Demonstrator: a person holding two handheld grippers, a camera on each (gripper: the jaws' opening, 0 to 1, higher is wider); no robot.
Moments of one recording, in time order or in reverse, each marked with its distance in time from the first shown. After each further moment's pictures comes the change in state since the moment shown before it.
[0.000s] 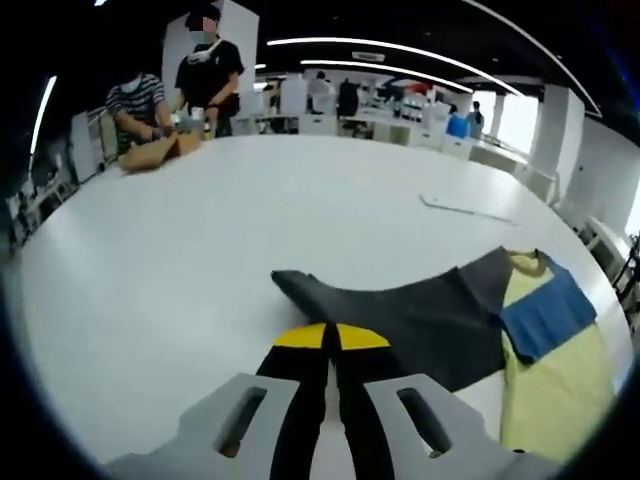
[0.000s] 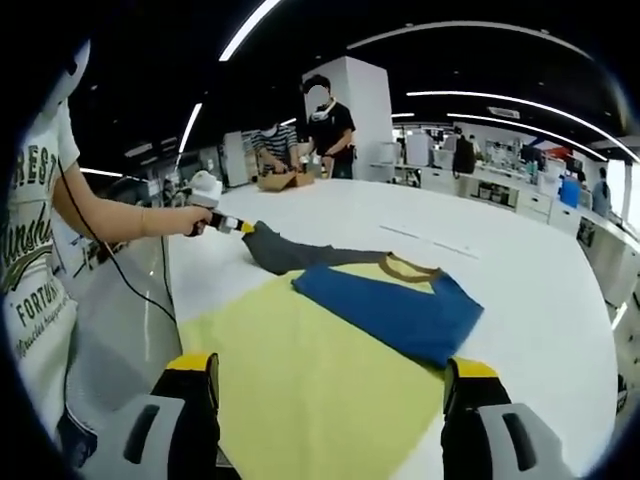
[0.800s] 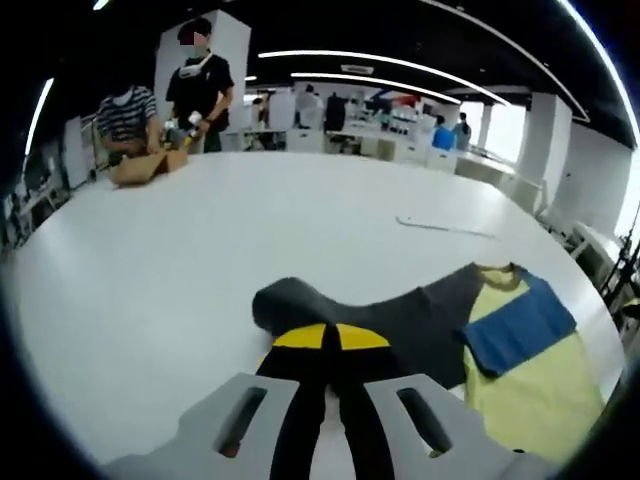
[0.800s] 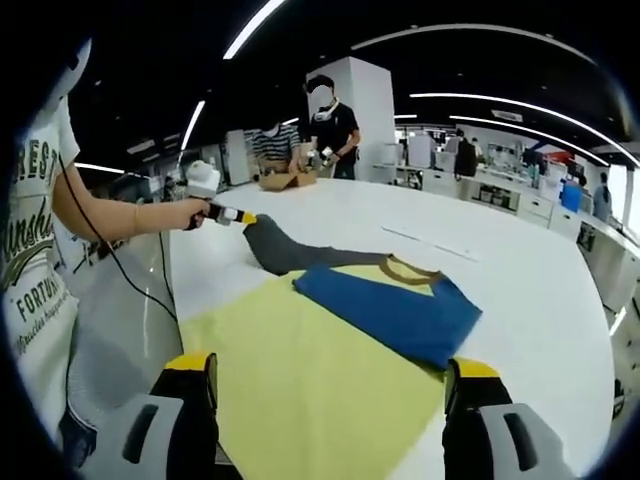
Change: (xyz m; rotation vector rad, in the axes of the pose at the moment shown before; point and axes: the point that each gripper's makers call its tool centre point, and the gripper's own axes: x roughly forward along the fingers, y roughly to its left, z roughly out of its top) left arm -0.023 -0.045 0.032 -0.011 -0.096 -0.093; right arm -0.004 0.000 0.002 -0.016 -0.002 -0.002
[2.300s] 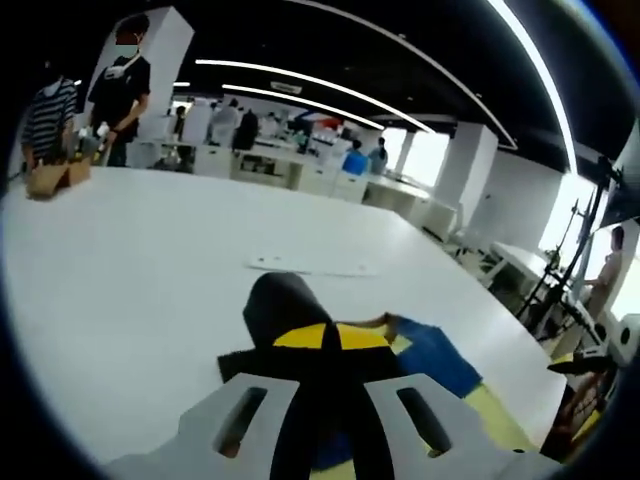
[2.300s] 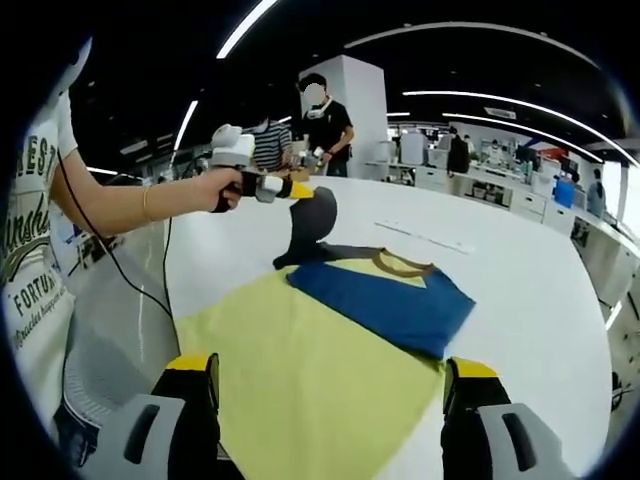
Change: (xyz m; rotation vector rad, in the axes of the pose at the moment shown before) left arm 0.036 -0.187 0.043 -0.011 -0.060 -0.385; right arm -0.004 -0.003 -0.010 0.016 0.011 -0.029
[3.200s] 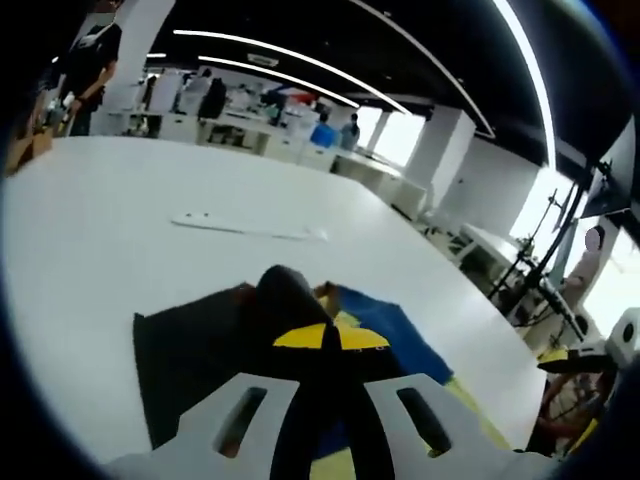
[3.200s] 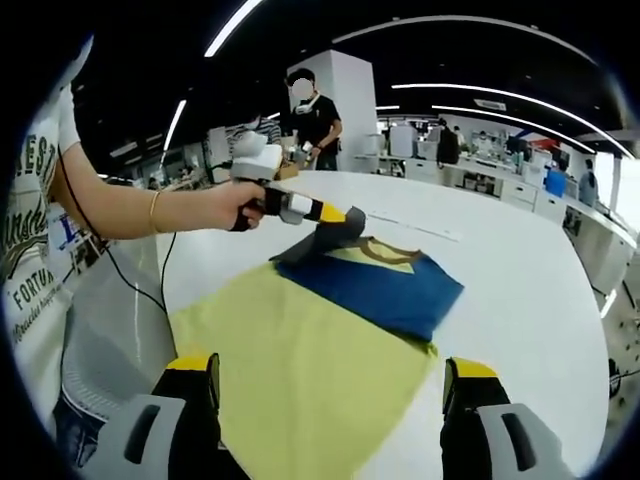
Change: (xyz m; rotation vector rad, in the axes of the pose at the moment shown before) left arm 0.059 -0.069 -0.059 -0.029 0.121 -0.131; right arm -0.009 -0.011 -0.014 0.032 0.024 -0.036
